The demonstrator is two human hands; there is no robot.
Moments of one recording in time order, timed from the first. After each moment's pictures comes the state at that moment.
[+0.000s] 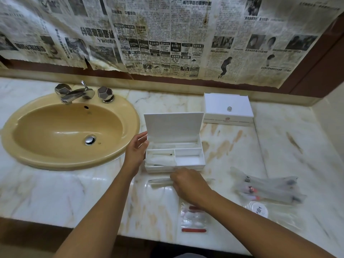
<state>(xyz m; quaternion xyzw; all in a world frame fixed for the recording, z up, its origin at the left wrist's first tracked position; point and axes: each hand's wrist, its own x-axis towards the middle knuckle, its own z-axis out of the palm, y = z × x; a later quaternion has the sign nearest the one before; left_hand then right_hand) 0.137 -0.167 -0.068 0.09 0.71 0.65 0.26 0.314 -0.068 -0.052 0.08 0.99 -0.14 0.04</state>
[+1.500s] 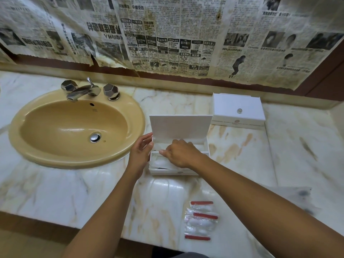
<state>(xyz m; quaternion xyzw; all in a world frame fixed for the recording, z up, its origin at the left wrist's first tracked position) 0.135 -0.167 -0.069 0.10 0.71 0.65 0.26 0.215 -0.031 -0.021 0.15 0.95 -0.20 0.21</state>
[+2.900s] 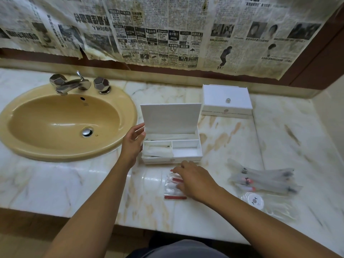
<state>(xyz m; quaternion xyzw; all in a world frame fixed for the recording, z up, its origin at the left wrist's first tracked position) 0.134 -0.166 -0.073 0.08 0.71 0.65 0.26 0.338 -0.063 -0.040 0.14 0.97 -0.18 0.12</state>
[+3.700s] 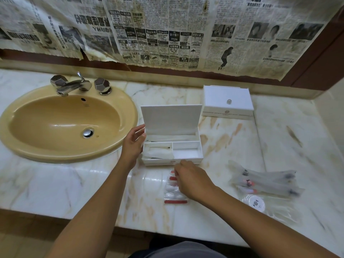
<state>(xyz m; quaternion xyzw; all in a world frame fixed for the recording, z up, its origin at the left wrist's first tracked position) 0.135 -0.167 -0.072 0.08 0.71 0.65 0.26 0.326 -0.069 -0.031 0.17 0.96 -0.19 0.12</state>
